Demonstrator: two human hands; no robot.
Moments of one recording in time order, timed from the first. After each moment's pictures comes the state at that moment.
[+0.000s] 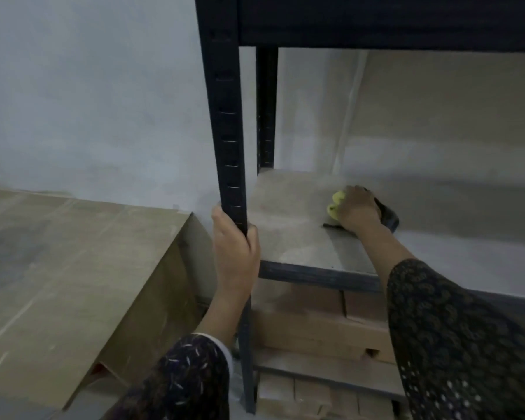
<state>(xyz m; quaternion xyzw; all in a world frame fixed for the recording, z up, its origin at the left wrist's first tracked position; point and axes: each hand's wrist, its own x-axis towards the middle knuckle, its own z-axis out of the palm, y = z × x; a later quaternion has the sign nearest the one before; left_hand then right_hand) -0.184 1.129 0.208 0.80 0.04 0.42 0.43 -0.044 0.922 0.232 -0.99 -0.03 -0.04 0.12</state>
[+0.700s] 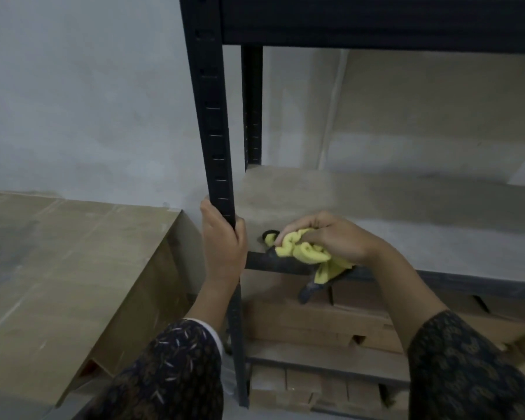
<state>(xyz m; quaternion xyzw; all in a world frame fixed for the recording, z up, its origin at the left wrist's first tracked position) -0.192 1.128 0.213 0.81 0.03 0.42 0.42 -0.186 0.939 0.285 -0.84 -0.26 0.19 0.44</state>
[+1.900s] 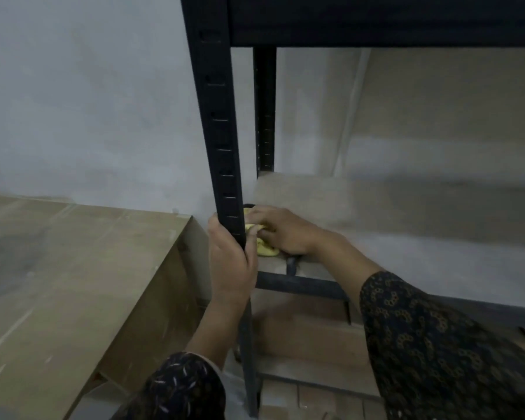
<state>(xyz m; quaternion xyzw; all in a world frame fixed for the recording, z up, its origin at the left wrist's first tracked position) -0.184 1.131 0.208 0.81 0.03 0.42 0.41 -0.103 1.022 0.253 -0.87 -0.40 0.08 0.26</state>
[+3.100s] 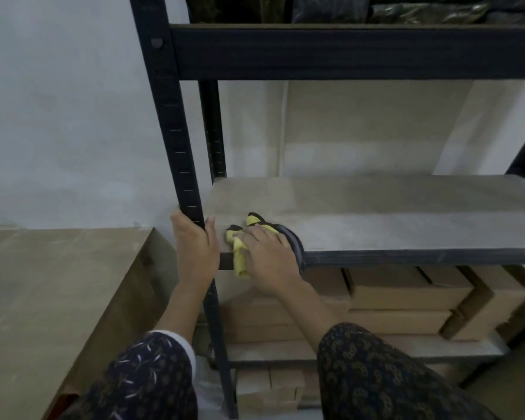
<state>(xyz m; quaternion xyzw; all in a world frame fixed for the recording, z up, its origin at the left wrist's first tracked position) -0.214 1.121 0.224 0.83 0.04 0.34 0.45 -0.215 0.980 0.203 -0.95 -0.20 -0.15 0.16</state>
